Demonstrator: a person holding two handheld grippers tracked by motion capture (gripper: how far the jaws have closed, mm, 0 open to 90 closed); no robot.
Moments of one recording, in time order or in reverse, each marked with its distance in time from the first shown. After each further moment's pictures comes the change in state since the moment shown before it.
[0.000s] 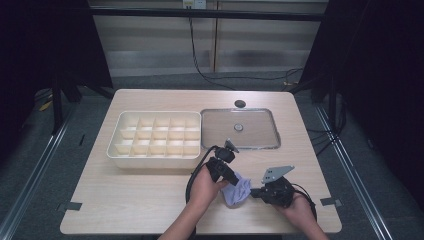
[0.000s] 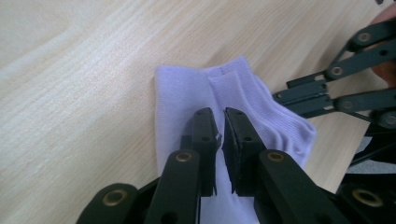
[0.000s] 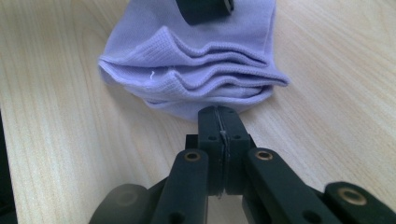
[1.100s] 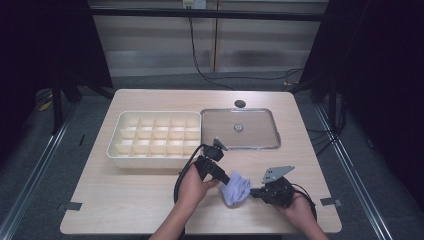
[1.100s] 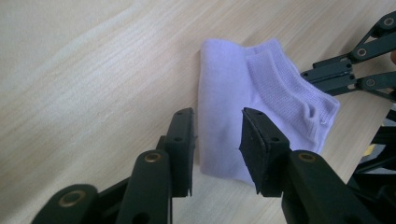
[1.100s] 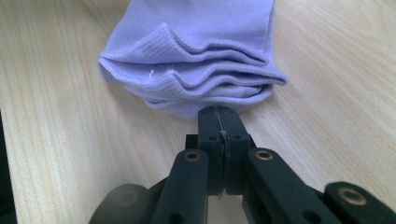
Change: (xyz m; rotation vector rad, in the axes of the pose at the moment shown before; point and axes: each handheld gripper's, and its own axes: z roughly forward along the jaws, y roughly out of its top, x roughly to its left) left arm 0.018 -0.017 -0.020 -0.011 0.039 -0.053; right arm 0.000 0.000 0.000 -0.004 0.003 0.006
